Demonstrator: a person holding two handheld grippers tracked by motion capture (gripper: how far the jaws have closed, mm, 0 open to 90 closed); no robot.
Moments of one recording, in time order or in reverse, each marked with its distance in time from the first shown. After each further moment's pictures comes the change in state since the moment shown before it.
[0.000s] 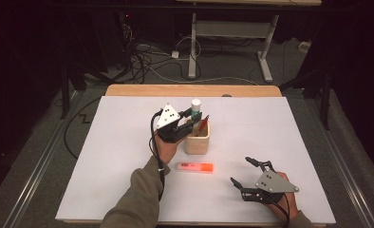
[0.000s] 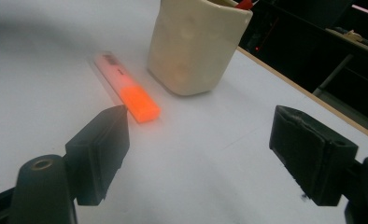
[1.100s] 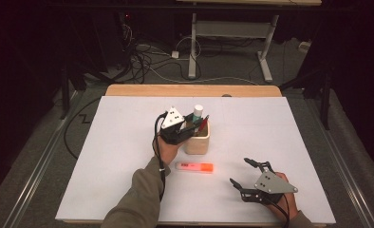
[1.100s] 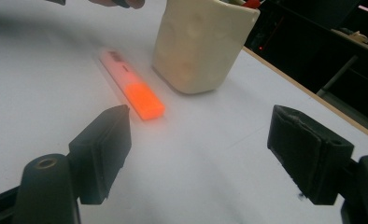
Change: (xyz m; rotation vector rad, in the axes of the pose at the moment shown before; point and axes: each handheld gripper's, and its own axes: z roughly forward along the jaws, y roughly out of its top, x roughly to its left) left arm 0.004 -0.017 0.010 0.112 -0.011 0.005; right arm 0.002 0.000 0.000 0.008 0.013 -0.018
